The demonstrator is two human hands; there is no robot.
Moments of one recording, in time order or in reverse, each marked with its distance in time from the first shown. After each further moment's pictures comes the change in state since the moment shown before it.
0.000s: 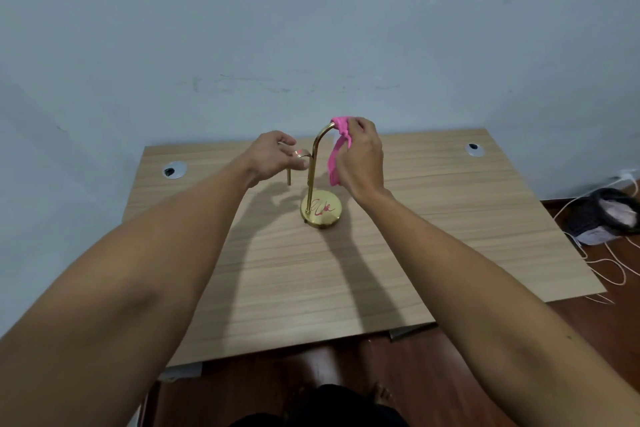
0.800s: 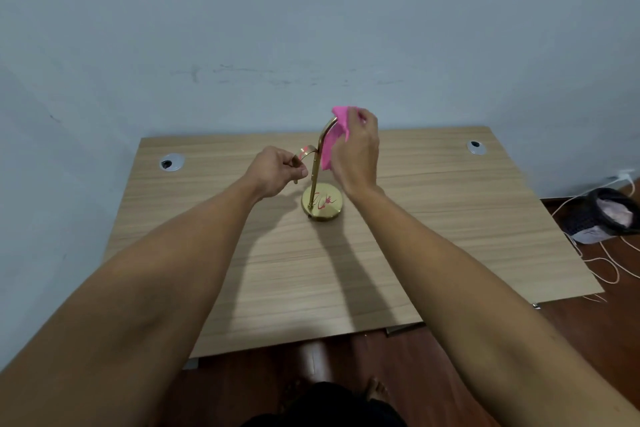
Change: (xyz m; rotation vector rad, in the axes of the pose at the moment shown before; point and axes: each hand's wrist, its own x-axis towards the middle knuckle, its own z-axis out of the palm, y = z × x) left_hand -0.001 -0.039 0.016 0.181 0.031 0.085; right_hand 0.002 -0.006 0.015 0.008 0.079 -0.030
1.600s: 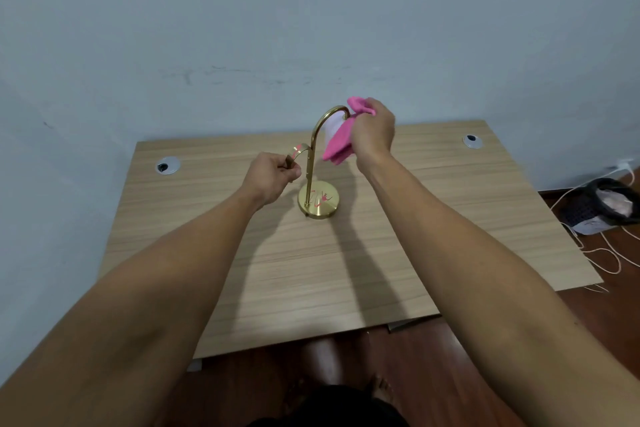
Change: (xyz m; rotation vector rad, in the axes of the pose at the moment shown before) left_hand -0.013 -0.001 0.017 -0.089 0.105 -0.029; right_hand 0.035 -0.002 -0.031 0.510 -0.010 0.625
